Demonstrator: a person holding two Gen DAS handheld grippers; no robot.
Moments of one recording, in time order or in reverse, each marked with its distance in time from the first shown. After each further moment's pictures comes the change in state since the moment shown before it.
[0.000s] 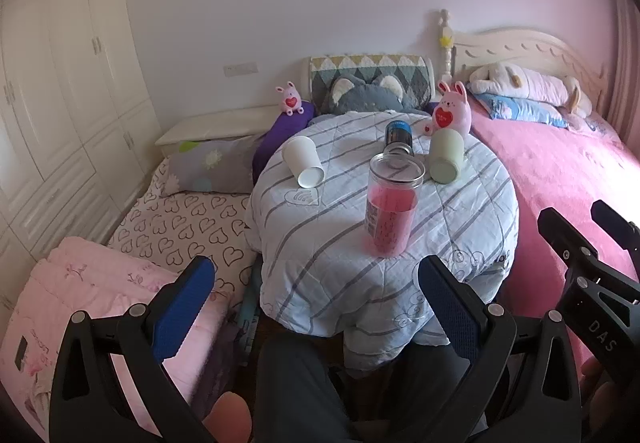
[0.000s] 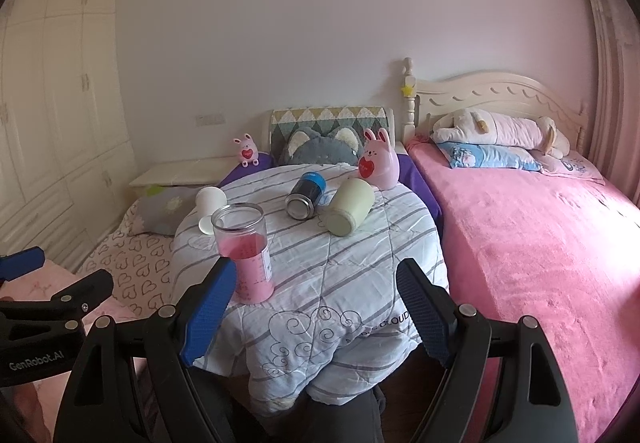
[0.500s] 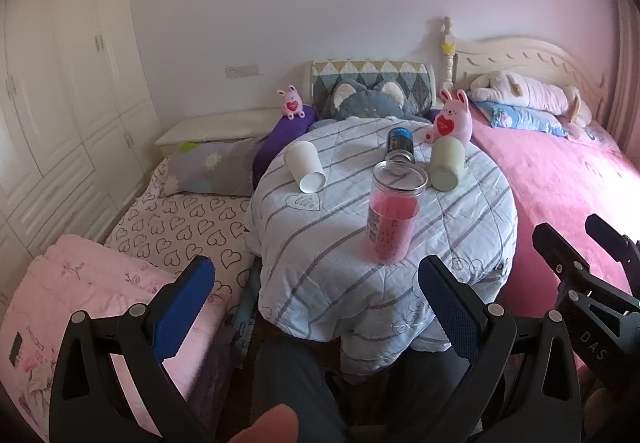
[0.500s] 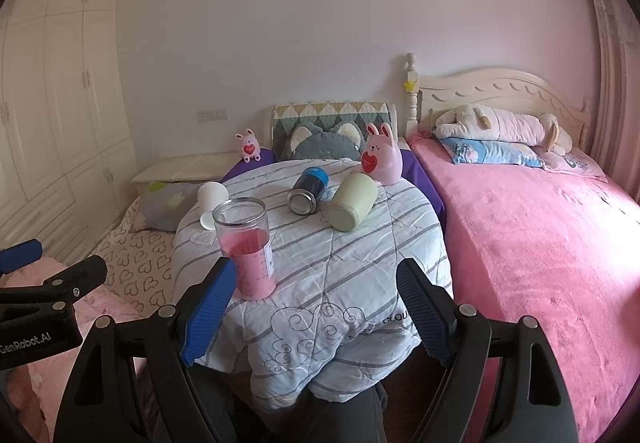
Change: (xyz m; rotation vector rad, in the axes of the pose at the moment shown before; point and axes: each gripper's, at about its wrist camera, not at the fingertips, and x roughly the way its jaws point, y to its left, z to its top) left arm 0.001 0.004 0.000 -0.021 -0.019 -0.007; right arm 0.003 0.001 -0.001 -0.003 0.015 0.011
